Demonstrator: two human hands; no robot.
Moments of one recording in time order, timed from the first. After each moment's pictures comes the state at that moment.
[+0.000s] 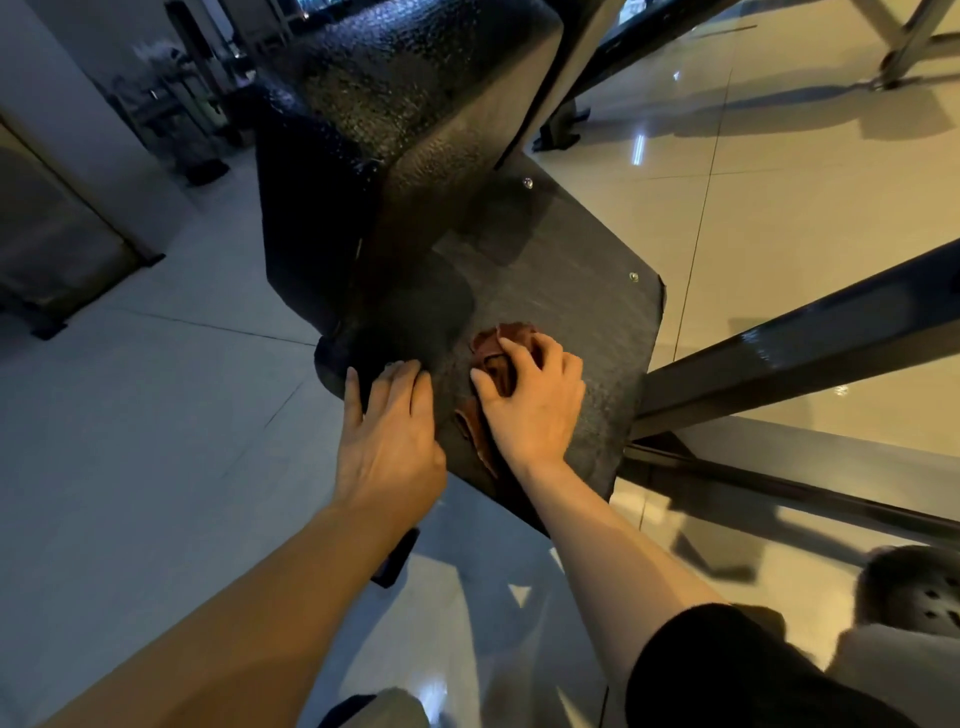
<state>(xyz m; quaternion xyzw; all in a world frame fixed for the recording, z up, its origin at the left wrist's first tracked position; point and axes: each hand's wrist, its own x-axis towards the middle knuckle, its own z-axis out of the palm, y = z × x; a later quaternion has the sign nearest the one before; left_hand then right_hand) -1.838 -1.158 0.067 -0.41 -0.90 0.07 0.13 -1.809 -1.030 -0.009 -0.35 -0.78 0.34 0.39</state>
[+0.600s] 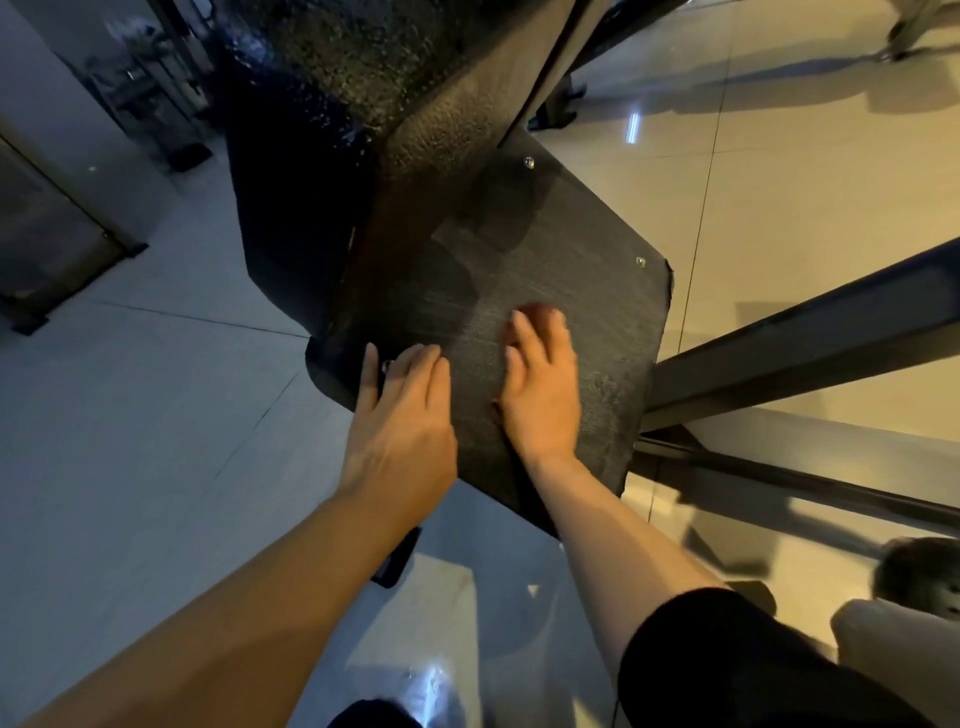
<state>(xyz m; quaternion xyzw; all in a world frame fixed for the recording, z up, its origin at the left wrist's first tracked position) -1.854 -1.150 0.060 -0.48 -0.86 0.10 0.18 -1.832 -1.018 -0.041 -0.35 -0.74 0.42 0.39</state>
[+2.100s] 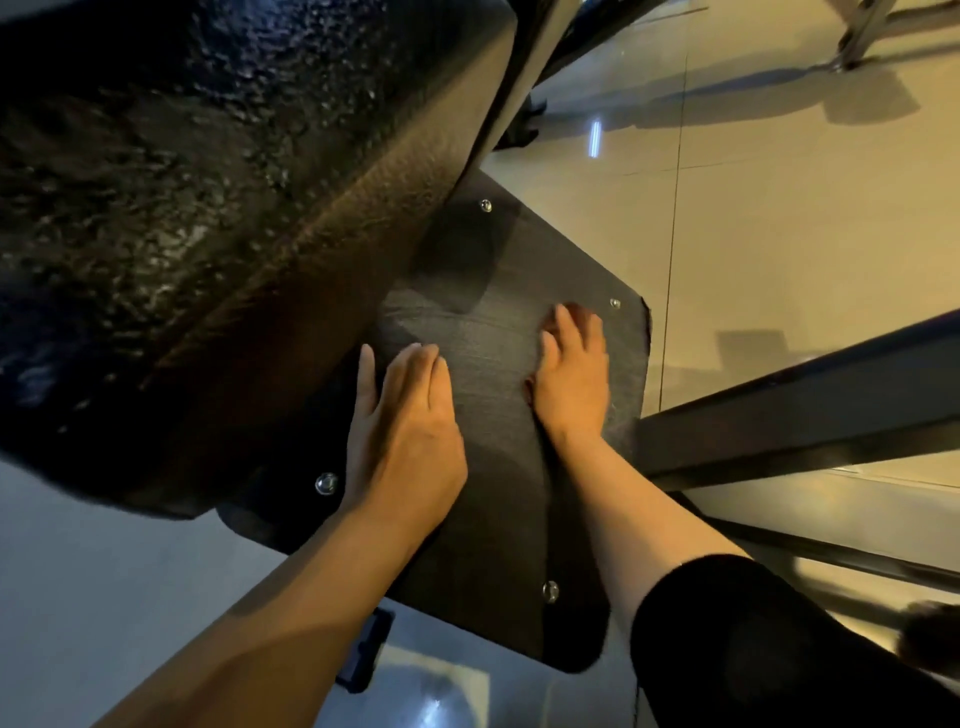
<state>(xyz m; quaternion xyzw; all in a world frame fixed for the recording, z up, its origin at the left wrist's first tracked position) -1.906 -1.062 0.058 -0.49 -0.81 0.18 0.25 -1.869 -0.898 -0.045 -0.45 -0.69 0.45 0.35</state>
